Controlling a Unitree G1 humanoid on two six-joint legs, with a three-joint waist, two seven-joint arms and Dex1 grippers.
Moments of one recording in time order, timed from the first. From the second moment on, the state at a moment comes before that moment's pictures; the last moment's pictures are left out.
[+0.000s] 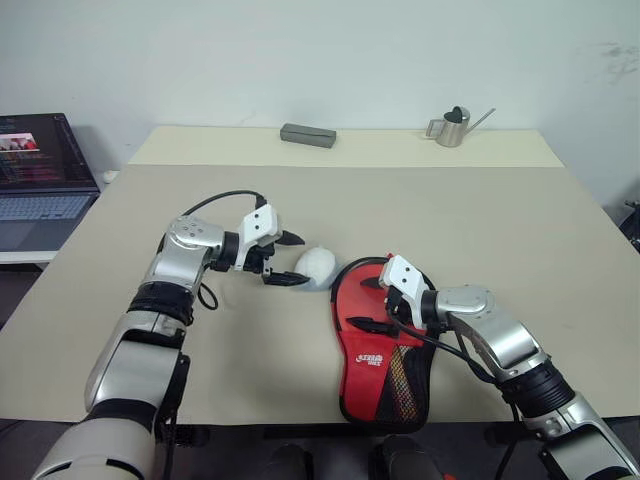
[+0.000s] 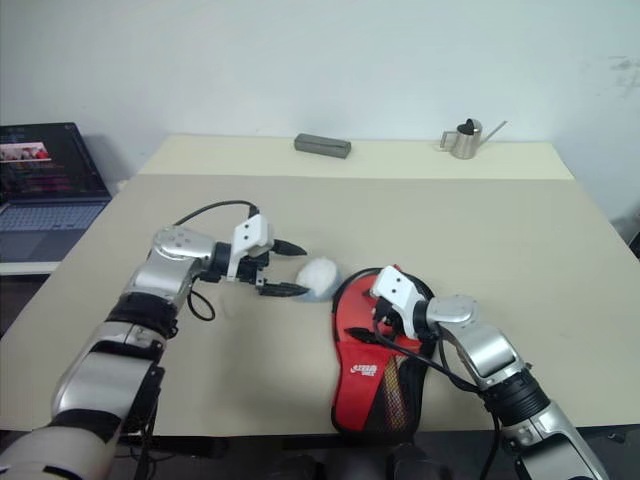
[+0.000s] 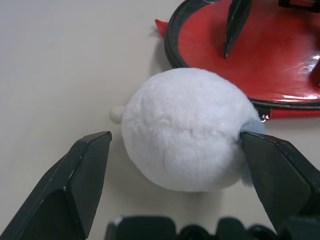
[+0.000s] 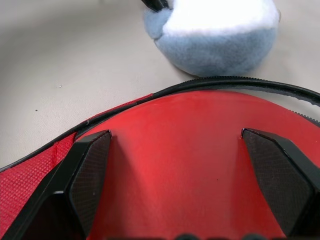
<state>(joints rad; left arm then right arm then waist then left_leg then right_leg) -0.95 0.55 -0.19 0.87 -0.04 -0.14 -1.39 -0.48 -0.45 0.35 -0.03 0.18 0.47 0.83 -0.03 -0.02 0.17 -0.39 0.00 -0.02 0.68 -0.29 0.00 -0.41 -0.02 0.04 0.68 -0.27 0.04</state>
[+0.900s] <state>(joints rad) -0.98 0.50 -0.22 0.96 0.01 -0.21 -1.48 -0.48 -0.44 0.35 -0.04 0.17 0.49 0.82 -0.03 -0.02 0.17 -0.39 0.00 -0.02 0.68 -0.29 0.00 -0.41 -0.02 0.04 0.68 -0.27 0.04</state>
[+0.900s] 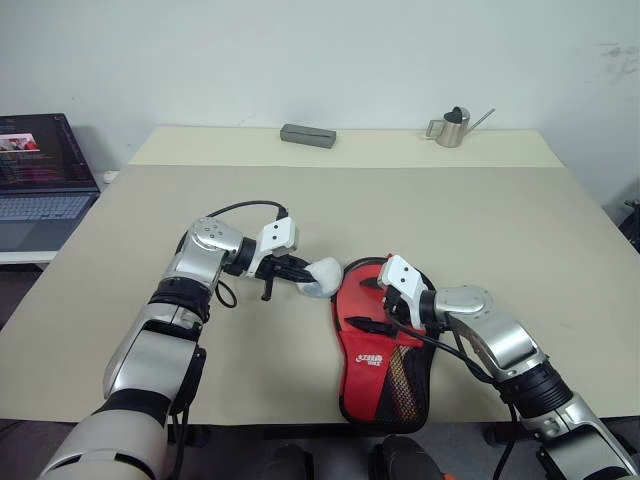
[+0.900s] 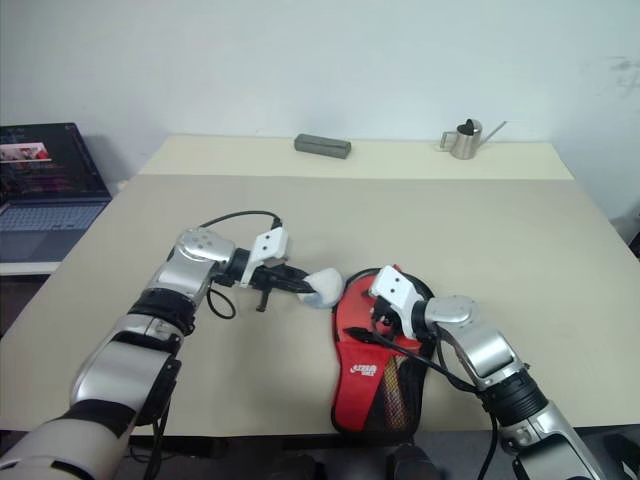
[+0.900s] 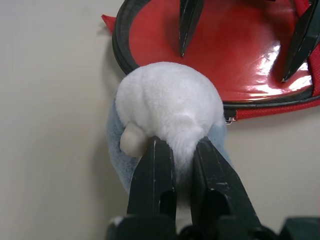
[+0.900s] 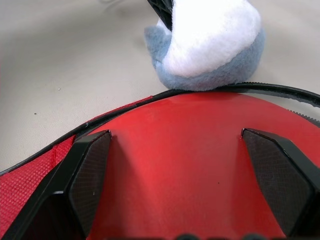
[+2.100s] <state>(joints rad) -0.94 0.43 -0.18 0.88 0.04 0.06 -1.20 -0.44 -0.34 0.31 0.16 0.14 0.33 0.78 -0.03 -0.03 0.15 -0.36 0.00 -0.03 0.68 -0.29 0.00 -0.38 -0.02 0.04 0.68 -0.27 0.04</state>
